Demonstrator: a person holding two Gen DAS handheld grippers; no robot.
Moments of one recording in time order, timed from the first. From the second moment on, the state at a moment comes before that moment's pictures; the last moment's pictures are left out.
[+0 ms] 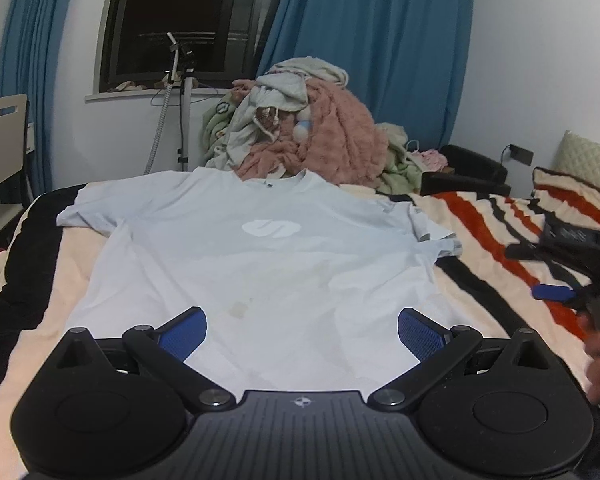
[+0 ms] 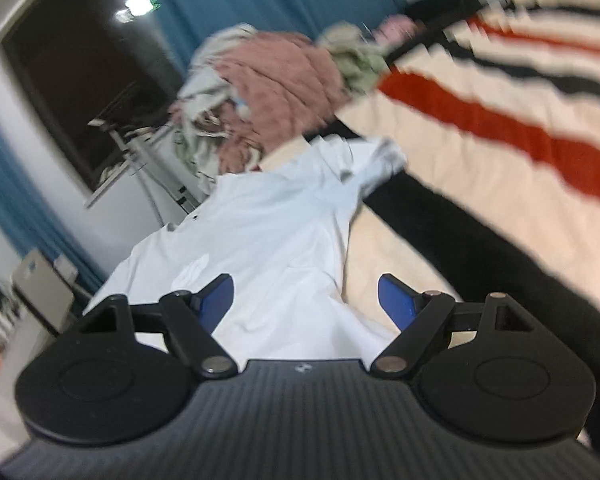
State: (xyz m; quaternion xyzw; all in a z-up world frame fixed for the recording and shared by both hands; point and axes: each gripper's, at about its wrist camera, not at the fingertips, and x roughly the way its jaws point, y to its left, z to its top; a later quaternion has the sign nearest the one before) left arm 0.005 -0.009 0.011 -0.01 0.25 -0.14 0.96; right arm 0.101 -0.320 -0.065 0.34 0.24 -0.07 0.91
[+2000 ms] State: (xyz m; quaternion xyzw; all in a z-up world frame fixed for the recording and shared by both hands) left arm 0.065 0.060 0.005 -0.01 0.24 -0.05 0.97; right arm 0.381 -0.231 -0.001 0.08 0.07 -0.10 0.99
